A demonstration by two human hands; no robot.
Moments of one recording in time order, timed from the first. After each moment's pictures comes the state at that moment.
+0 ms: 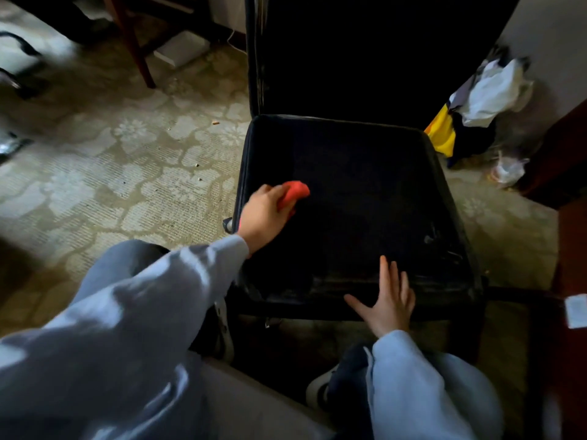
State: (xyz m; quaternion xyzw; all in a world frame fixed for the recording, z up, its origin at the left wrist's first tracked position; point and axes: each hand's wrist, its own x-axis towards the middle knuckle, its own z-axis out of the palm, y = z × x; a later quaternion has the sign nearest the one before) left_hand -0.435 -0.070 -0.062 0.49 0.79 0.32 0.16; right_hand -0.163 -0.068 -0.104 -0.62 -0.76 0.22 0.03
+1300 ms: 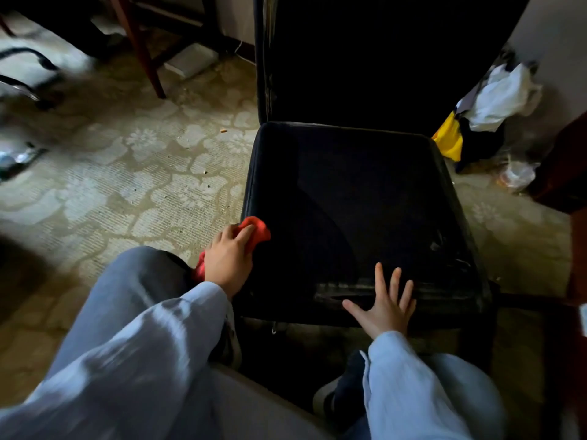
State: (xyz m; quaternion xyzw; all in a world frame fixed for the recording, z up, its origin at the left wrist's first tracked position) left_hand -0.447 -0.154 -0.091 0.46 0.86 0.19 0.05; right_hand -0.179 -0.072 -0.104 -0.64 -0.73 0.25 -0.05
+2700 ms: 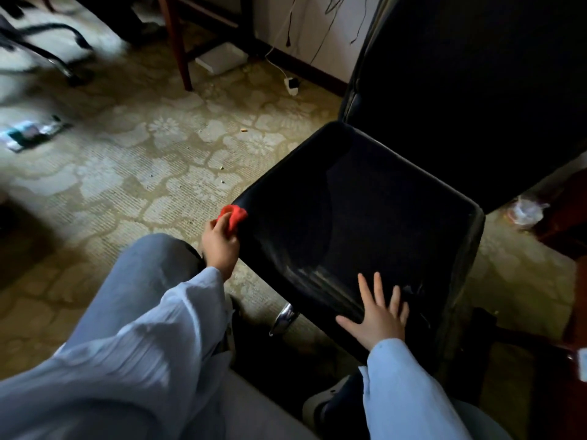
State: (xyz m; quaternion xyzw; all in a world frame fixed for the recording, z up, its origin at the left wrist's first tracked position) left_hand -0.495 -0.152 -0.129 0.20 0.88 0.41 0.11; right_hand -0.202 -0.074 -0.077 -0.52 -0.82 0.16 -0.18
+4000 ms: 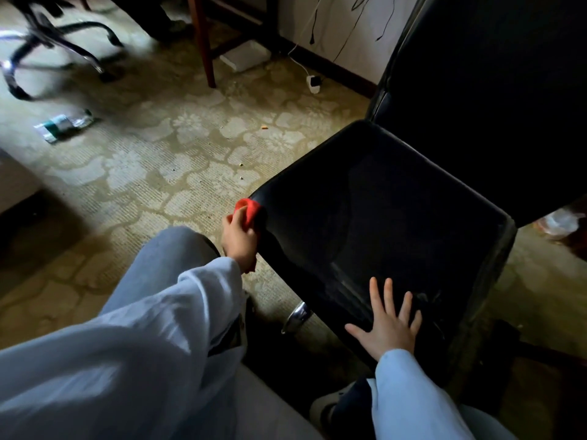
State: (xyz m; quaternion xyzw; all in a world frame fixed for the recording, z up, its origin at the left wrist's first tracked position) left_hand -0.493 -0.146 -0.123 0.13 0.88 0.42 0.16; right_hand -0.206 -0.082 -0.091 -0.51 -0.83 0.12 -0.19
